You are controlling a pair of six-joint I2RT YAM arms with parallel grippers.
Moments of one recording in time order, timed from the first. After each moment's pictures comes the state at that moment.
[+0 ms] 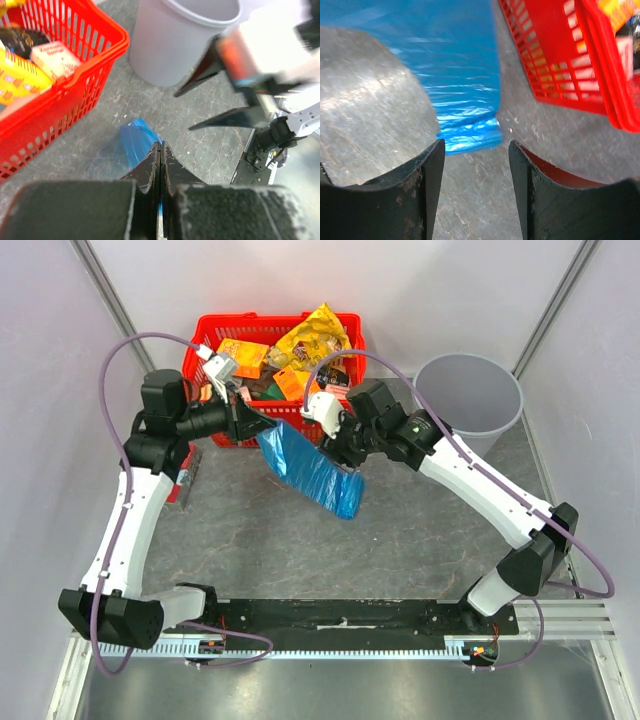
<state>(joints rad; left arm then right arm) -0.14 1.21 1.33 -0.47 0.87 -0.07 0.78 1.59 1.70 -0.81 -0.15 -0.40</state>
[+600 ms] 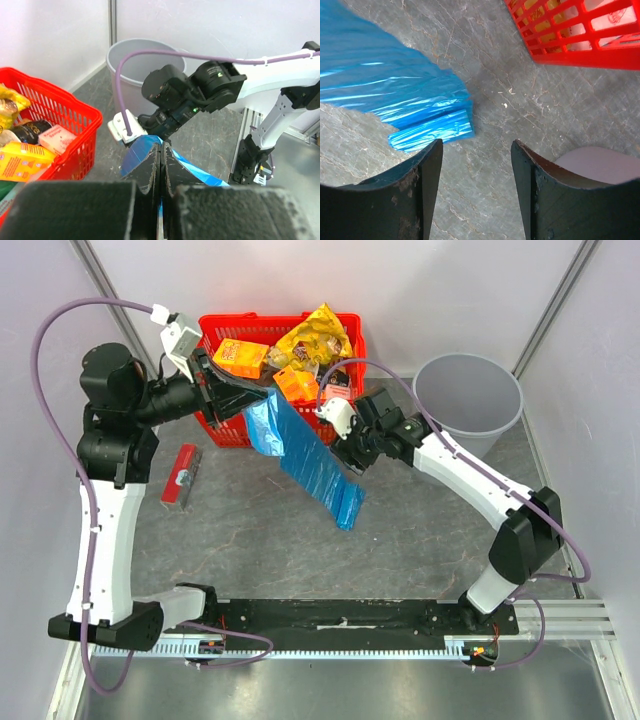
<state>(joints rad) -0.14 1.20 1.72 -0.53 1.00 -0.13 0.65 1.65 1.52 -0.69 -0.13 -0.37</state>
